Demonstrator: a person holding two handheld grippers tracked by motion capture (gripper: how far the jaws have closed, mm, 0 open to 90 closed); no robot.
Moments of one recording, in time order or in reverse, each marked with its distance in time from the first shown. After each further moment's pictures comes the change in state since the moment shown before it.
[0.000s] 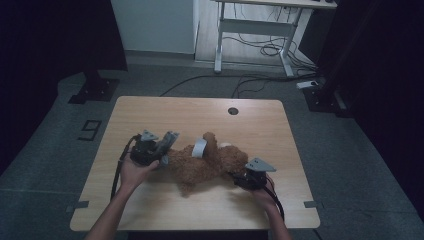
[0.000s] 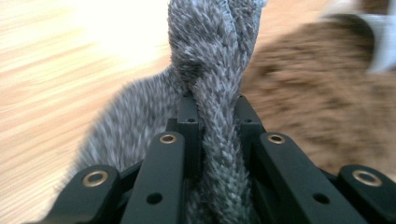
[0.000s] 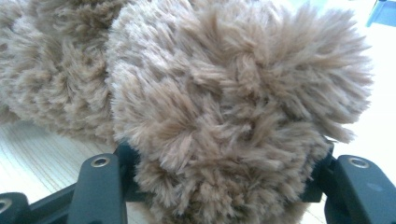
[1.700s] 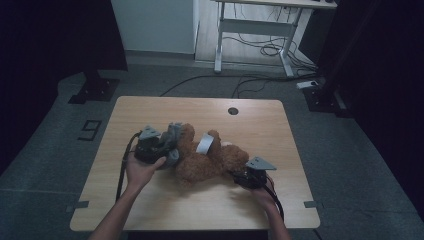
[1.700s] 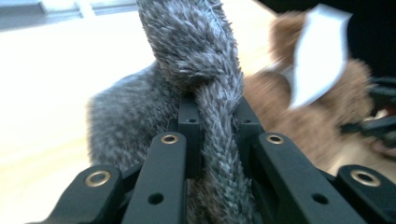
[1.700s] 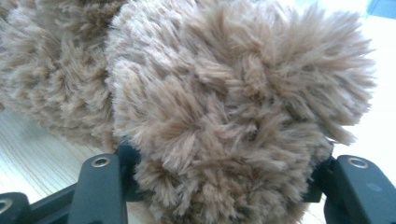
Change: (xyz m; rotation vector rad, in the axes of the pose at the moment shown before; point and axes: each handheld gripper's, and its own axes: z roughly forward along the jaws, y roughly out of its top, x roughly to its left) left arm -0.047 0.032 -0.017 -0.168 -0.146 0.008; right arm -0.002 0.000 0.003 0.003 -0.014 0.033
